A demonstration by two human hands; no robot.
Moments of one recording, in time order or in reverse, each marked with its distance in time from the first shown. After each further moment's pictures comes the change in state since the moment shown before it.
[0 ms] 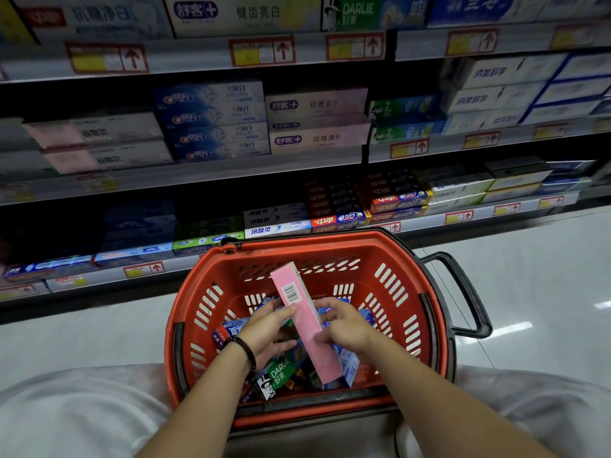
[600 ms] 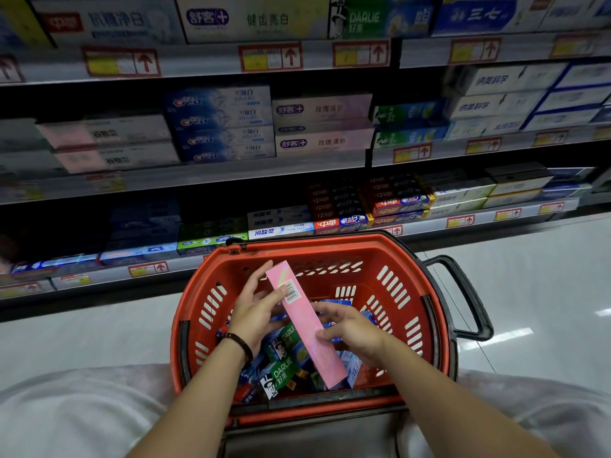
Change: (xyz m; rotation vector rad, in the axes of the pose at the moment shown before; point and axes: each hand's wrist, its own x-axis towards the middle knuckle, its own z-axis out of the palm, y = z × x) left_hand -0.024 0.027 -0.007 -0.035 0.075 0.369; right_hand -0.008 0.001 -0.005 0.084 -0.152 -0.090
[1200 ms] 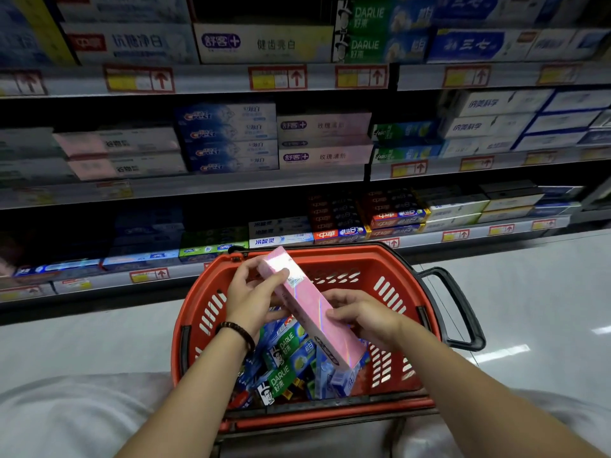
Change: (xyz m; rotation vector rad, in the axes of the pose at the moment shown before) left_hand -0.014 0.046 0.016 -0.031 0.122 0.090; right_hand -0.027 -0.055 -0.021 -0.015 -0.029 -0.050
